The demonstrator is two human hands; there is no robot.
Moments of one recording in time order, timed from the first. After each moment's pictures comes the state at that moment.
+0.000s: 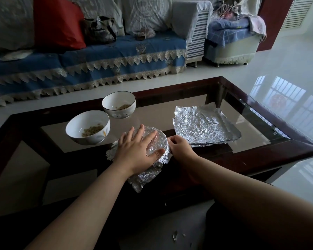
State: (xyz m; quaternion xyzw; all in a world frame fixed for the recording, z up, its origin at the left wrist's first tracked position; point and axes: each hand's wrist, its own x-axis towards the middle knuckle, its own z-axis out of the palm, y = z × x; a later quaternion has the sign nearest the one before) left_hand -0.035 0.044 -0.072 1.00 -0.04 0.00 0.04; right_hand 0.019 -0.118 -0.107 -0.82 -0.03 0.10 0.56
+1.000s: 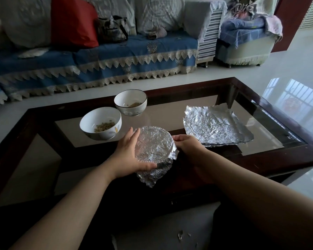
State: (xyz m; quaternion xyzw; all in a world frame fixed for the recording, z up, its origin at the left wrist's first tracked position) left_hand -0.065 0.094 -0.070 0.95 0.00 -0.05 0.30; right_hand 0.020 -0.112 -0.098 -0.69 -0.01 0.23 0.69
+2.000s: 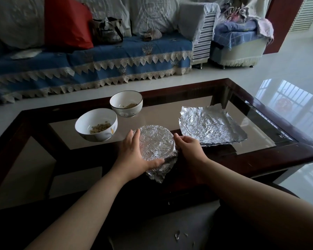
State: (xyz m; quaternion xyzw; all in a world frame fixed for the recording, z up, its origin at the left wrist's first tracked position) left_hand -0.065 0.060 -0.077 0.95 0.05 0.04 0.30; right_hand -0.005 -0.125 -0.089 -0.73 0.03 0.09 0.68
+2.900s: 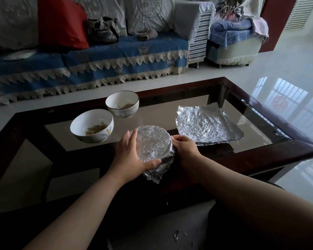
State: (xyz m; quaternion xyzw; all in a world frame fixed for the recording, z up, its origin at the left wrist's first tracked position) left_hand -0.064 0.059 -0.079 0.96 0.05 0.06 0.28; right_hand 0.010 -0.110 -0.102 -0.61 0.14 0.14 0.76
